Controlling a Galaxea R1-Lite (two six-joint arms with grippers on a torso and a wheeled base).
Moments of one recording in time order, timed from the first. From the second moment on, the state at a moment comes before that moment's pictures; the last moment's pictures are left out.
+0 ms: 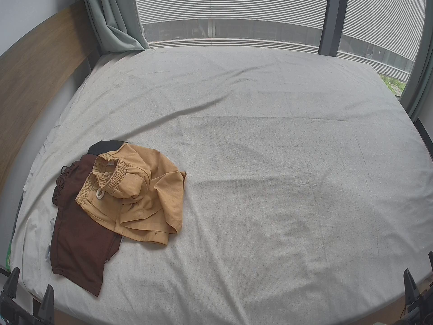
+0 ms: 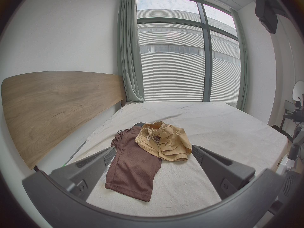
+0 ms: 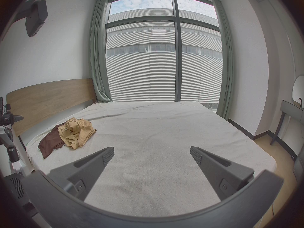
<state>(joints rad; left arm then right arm) 0.00 0.02 -0.02 0.00 0.01 0.01 0.00 0.02 -0.02 0.00 0.02 -0.01</state>
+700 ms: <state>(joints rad) 0.00 0.02 -0.02 0.00 -0.01 0.03 0.00 0.02 -0.02 0.00 0.02 -0.01</state>
